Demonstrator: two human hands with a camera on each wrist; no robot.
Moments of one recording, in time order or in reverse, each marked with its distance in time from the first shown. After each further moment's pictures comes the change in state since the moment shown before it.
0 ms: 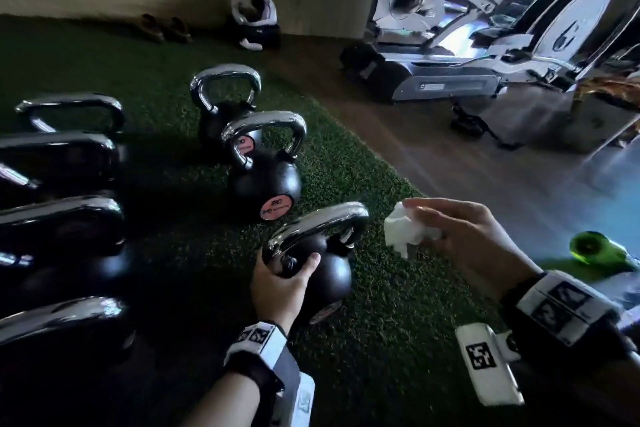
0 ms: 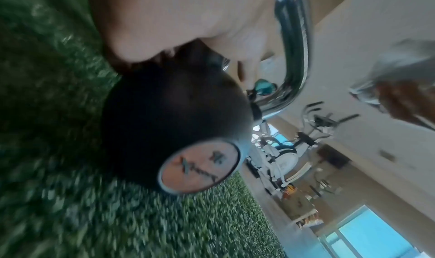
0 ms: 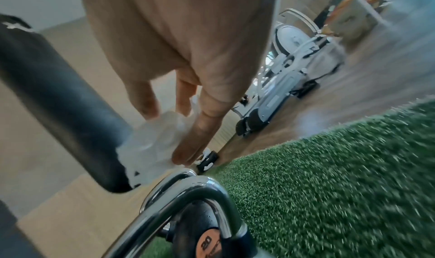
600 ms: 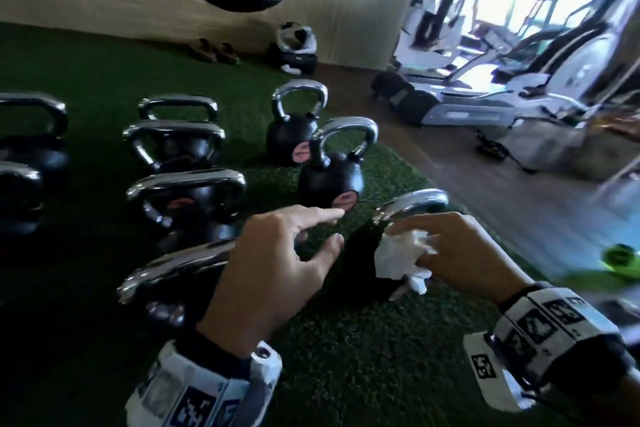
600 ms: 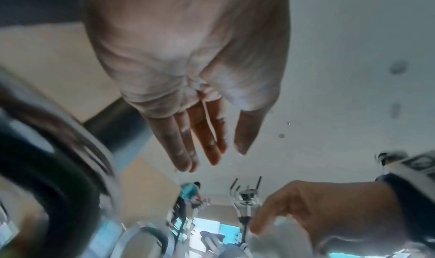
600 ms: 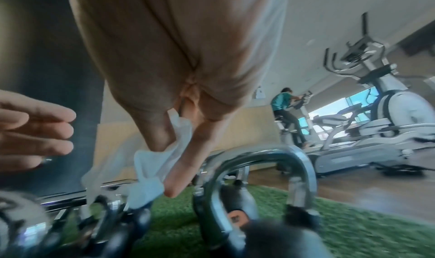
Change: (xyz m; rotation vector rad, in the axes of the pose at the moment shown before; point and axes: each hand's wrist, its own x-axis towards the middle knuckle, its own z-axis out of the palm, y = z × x) left_hand -0.054 0.097 -0.253 0.293 -0.292 0.784; right_hand -0.086 0.003 0.164 -0.929 -0.174 -0.450
